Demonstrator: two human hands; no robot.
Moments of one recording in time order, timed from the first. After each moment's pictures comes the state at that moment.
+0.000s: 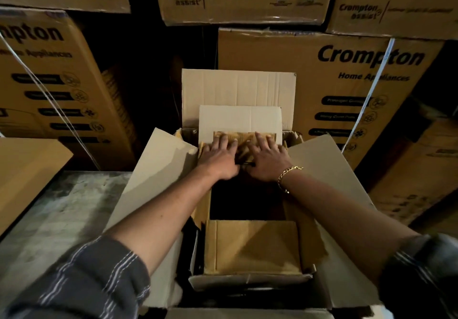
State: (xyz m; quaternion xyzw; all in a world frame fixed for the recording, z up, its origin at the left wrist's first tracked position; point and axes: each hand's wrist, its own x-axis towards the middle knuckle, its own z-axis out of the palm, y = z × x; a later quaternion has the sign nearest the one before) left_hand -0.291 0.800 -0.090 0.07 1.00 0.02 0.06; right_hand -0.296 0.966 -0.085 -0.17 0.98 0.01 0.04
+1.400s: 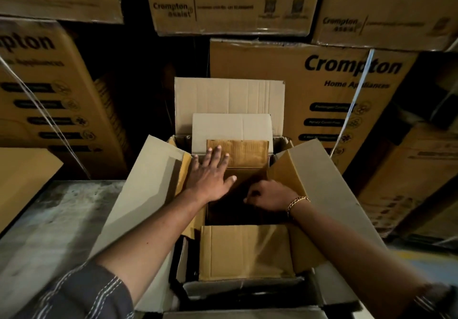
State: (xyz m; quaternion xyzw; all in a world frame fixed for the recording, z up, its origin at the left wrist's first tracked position) left_hand -0.267 0.786 -0.135 0.10 0.99 0.00 -0.04; right_hand -0.242 0.995 -0.100 -0.18 0.95 -0.15 0.22
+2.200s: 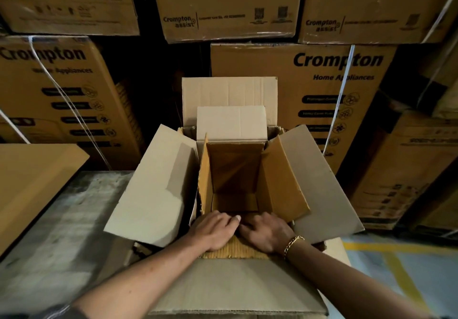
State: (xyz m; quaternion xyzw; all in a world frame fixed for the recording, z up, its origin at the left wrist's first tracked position) left_hand -0.058 0.836 -0.139 0.06 0.98 0.16 0.14; right_hand -0.075 1.009 -0.146 -0.28 0.95 -0.10 0.09
